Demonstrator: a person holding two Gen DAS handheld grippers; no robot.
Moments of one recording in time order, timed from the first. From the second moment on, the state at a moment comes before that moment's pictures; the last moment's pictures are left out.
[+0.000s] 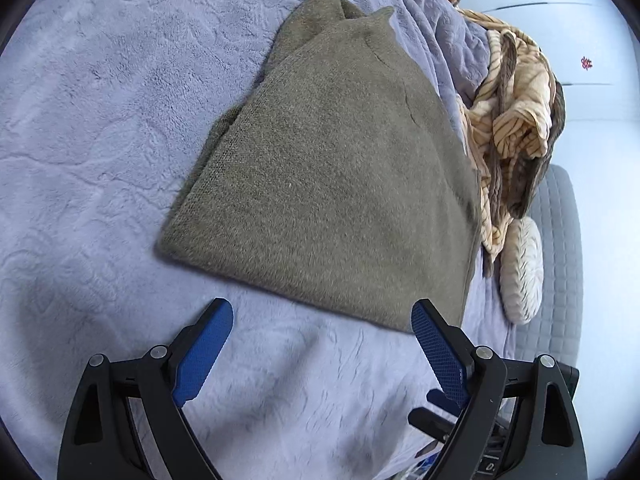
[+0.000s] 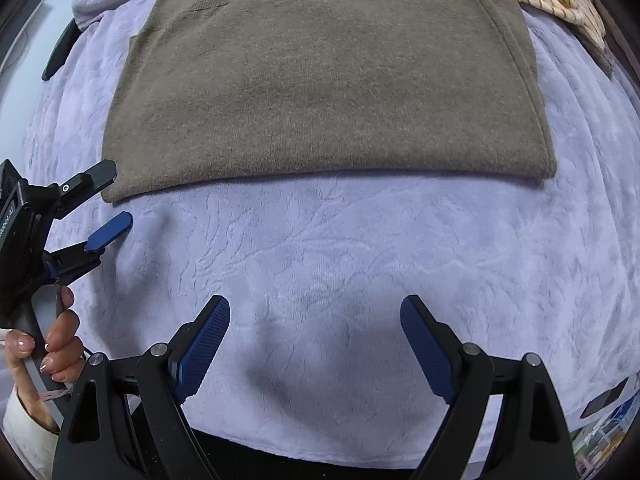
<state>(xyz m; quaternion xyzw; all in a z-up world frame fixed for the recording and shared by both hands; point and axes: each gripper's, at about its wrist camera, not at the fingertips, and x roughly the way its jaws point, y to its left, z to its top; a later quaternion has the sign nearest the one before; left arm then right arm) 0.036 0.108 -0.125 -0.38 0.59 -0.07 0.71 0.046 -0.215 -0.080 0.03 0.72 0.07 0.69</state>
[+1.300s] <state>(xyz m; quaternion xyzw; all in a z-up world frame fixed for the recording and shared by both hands) 0.093 0.089 -0.143 -0.40 0.52 0.01 0.76 0.104 -0.200 -0.110 0.01 0.65 0.11 0.75</state>
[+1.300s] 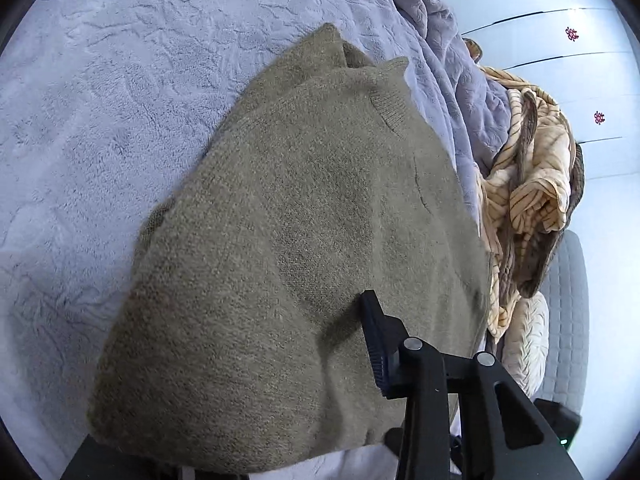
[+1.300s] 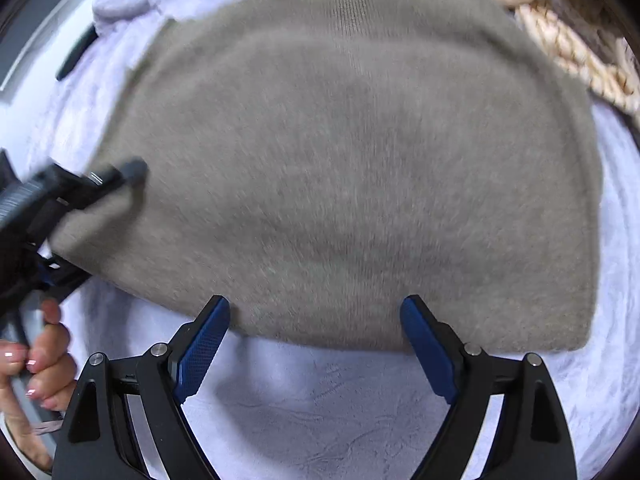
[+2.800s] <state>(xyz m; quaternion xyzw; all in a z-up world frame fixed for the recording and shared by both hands) 0.085 -0.055 -0.082 0.08 0.46 -0.08 0.88 0.242 0.025 -0.089 -0.23 0.76 0.34 0.51</state>
